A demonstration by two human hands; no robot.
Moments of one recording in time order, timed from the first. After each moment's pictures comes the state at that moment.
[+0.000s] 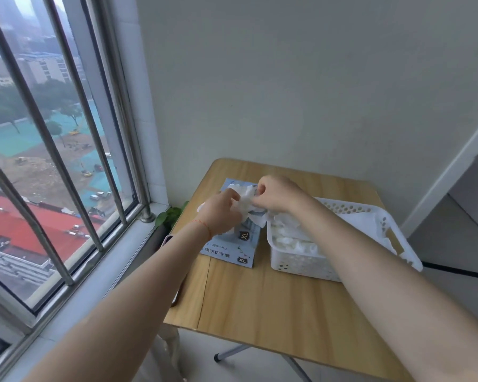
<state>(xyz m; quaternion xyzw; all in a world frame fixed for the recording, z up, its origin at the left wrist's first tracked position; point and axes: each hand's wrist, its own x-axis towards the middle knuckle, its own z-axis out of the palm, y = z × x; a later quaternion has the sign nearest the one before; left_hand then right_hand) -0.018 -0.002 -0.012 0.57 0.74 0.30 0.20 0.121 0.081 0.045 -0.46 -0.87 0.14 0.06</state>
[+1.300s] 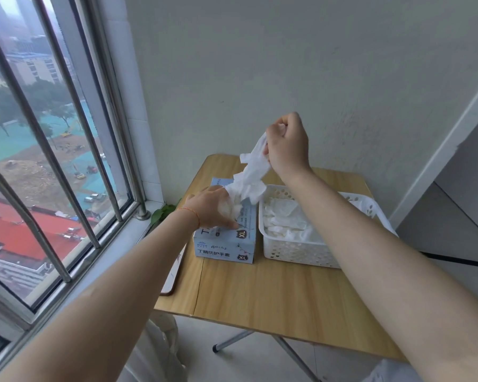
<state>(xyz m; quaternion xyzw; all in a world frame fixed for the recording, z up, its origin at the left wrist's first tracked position) -0.025 -0.012 -0.001 0.64 0.75 0.10 0.12 0.127 0.068 0.094 -0.39 -0.68 0.31 0.54</state>
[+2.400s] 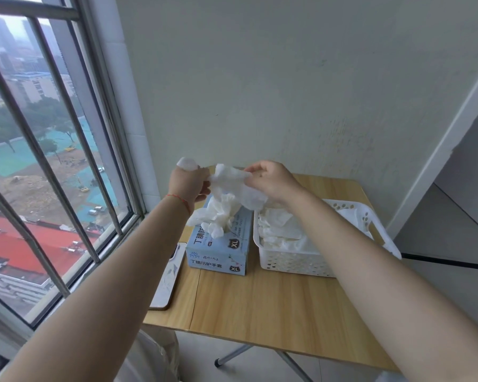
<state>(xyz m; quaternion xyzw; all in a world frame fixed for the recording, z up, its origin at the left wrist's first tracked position) -0.020 -0.005 0.064 0.28 0.67 0.60 0.33 0.146 0.068 0.072 -0.41 -0.76 0.41 0.29</state>
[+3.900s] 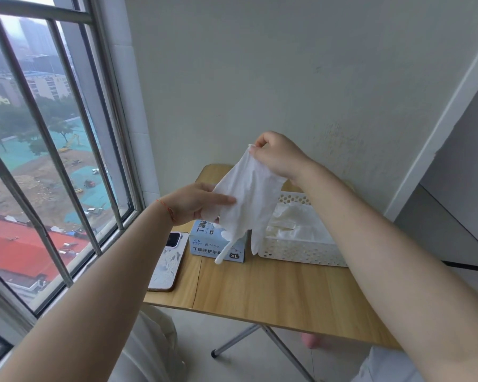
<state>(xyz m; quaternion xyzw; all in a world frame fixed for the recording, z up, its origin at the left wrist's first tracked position) -0.023 -0.059 0.053 0.51 0.55 0.40 0.53 0.160 0.031 0.132 -0.41 -0.82 0.27 0.29</state>
